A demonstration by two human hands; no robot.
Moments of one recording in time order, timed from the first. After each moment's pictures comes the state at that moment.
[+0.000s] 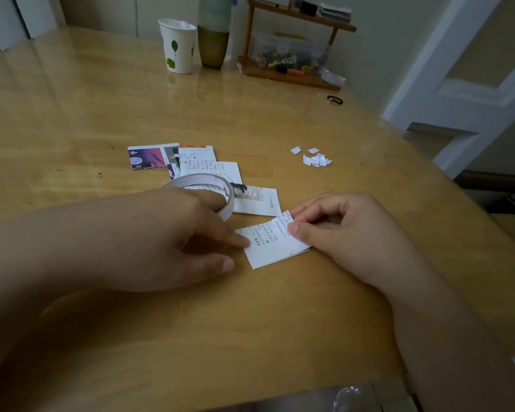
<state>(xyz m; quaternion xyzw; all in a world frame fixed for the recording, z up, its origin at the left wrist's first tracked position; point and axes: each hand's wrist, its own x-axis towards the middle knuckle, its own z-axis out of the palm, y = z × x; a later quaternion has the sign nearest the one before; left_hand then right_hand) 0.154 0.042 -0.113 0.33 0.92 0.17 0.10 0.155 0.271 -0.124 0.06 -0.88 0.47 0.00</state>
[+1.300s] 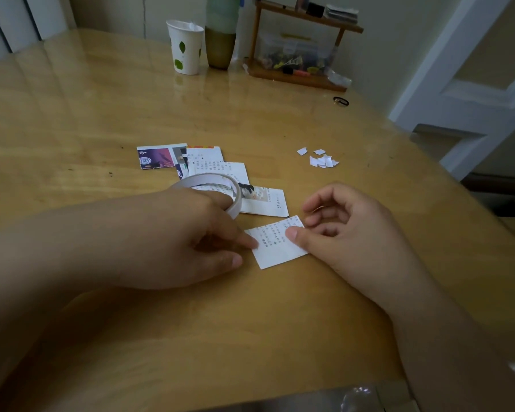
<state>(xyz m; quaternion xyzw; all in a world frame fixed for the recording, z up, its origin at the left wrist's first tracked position) 0.156 0.044 -0.114 0.31 0.93 0.17 0.09 0.162 0.263 -0.128 0.03 -0.89 0.46 0.05</state>
